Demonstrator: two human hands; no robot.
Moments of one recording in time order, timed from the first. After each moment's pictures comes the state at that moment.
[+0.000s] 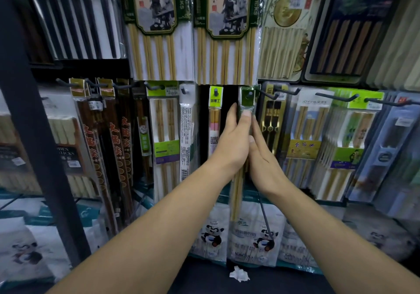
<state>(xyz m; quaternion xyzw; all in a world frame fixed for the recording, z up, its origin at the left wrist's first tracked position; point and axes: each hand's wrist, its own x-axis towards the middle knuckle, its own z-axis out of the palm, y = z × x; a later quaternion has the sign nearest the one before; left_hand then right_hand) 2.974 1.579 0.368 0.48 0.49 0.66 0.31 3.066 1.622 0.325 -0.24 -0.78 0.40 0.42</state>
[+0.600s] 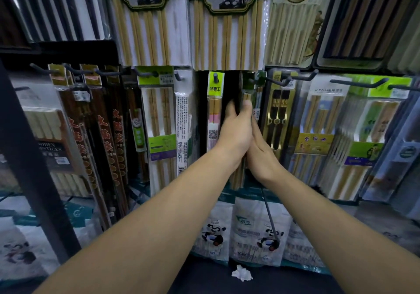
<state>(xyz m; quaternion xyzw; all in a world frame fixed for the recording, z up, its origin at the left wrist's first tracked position) 2.968 1.617 0.363 0.42 0.52 0.68 0.30 3.041 1.669 0.309 -0.26 -0.79 0.39 0.40</state>
